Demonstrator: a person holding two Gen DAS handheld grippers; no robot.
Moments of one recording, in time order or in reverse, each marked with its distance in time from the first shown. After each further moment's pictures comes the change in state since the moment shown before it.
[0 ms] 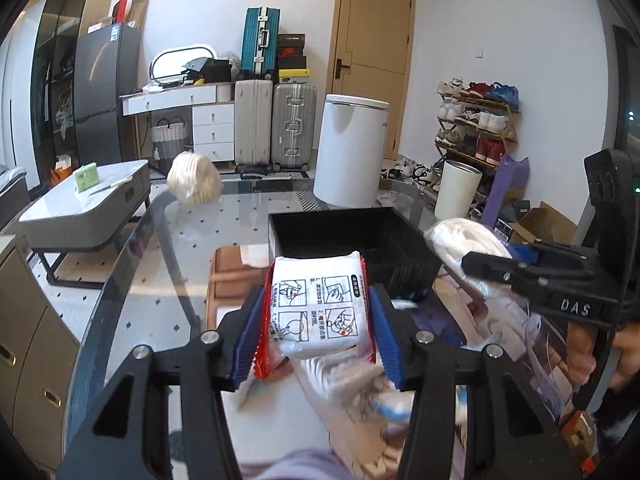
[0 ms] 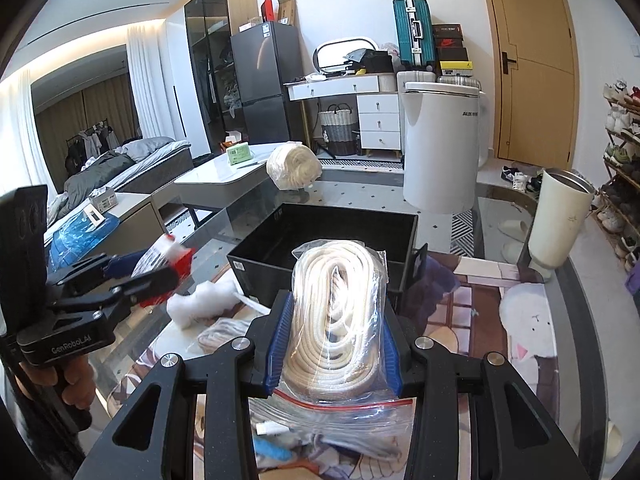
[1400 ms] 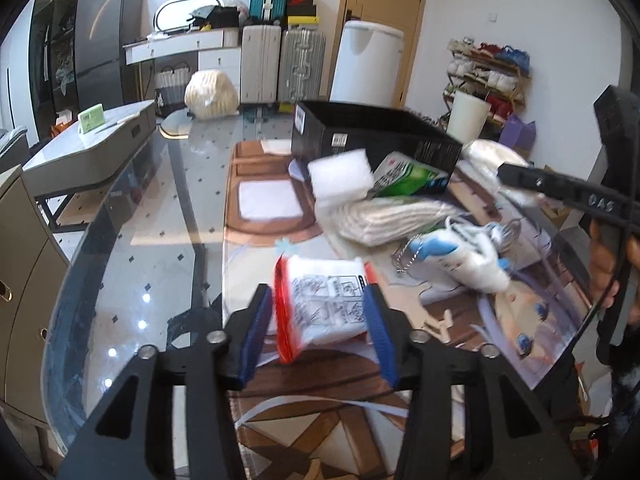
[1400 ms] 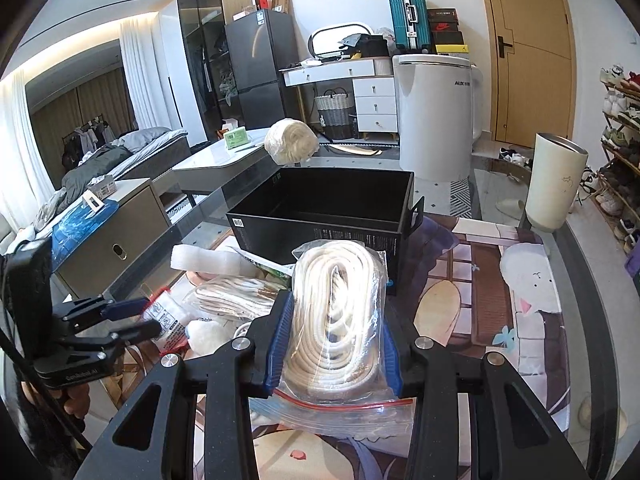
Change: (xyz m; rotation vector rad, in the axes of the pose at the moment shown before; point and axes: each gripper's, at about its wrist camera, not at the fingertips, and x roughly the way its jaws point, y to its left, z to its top) left arm -0.014 0.022 -0.087 -0.042 0.192 0.001; right arm -0.006 -0.001 -0.034 0.021 0.051 -0.008
